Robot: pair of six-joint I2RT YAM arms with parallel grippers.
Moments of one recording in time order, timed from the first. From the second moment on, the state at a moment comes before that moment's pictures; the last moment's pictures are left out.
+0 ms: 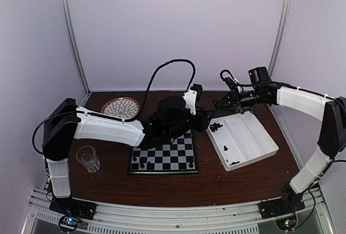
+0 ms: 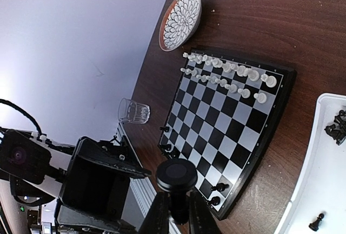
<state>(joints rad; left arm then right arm) -1.10 1.97 1.35 0.48 -0.20 -0.34 0.28 1.59 1.23 -0.41 -0.94 0.43</state>
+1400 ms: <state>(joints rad) -1.11 2.09 1.56 0.48 -0.25 -0.33 0.27 1.52 1.08 0.03 -1.02 0.83</state>
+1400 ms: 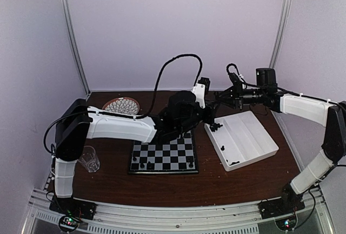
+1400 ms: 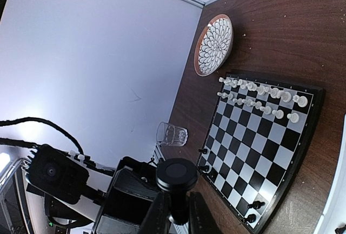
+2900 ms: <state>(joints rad) -0.98 1.68 1.55 -0.82 0.38 -0.41 0.15 1.42 1.19 -0.52 -0.99 0.16</state>
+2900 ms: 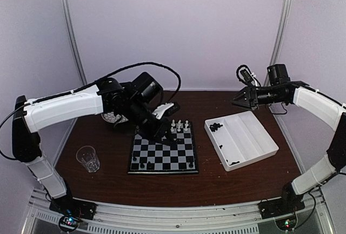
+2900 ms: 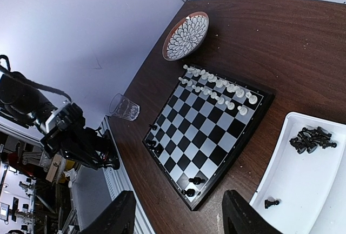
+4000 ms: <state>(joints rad) -0.81 1.94 1.60 -1.22 0.57 -0.42 0.15 1.35 1.09 -0.39 -1.01 0.25</state>
